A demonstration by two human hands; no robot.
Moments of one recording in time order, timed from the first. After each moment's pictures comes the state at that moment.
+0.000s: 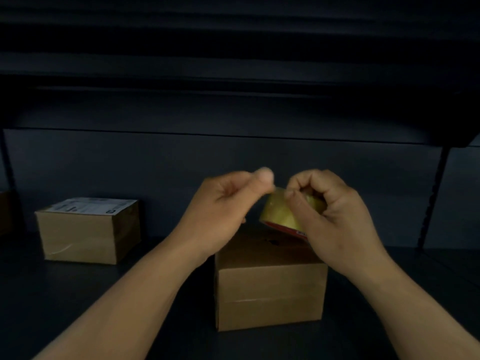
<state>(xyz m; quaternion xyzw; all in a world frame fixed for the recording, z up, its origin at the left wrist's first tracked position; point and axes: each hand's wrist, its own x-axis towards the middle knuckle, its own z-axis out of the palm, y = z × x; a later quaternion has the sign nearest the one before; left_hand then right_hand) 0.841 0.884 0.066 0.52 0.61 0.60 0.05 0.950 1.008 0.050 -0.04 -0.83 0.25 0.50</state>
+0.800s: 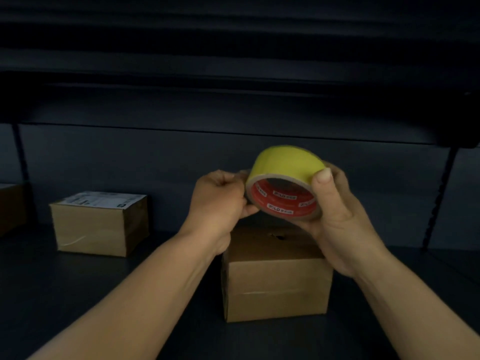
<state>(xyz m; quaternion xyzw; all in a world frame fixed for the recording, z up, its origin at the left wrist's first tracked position) 0.835 0.901 0.067 0.27 0.56 0.77 0.14 0.942 1.008 0.048 -0.02 -0.68 0.62 0.40</state>
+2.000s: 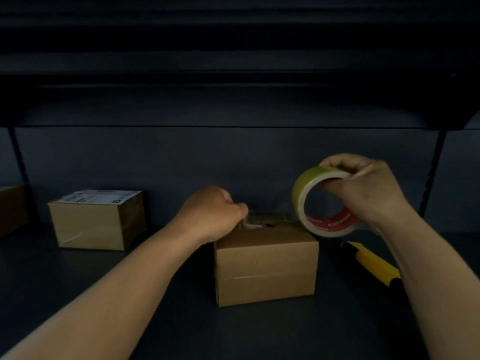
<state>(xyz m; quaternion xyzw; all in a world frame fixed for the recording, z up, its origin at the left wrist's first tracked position) 0.827 0.895 0.053 0.38 0.84 0.37 0.03 0.974 1.061 0.067 -0.21 -0.78 0.37 0.45</state>
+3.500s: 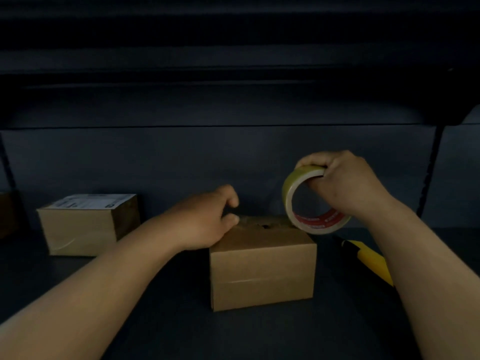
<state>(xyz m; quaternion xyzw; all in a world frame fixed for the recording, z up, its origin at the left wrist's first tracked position) 0.807 0.888 0.054 0.51 0.84 0.16 -0.01 0.953 1.061 0.079 -0.23 -0.88 0.20 0.36</state>
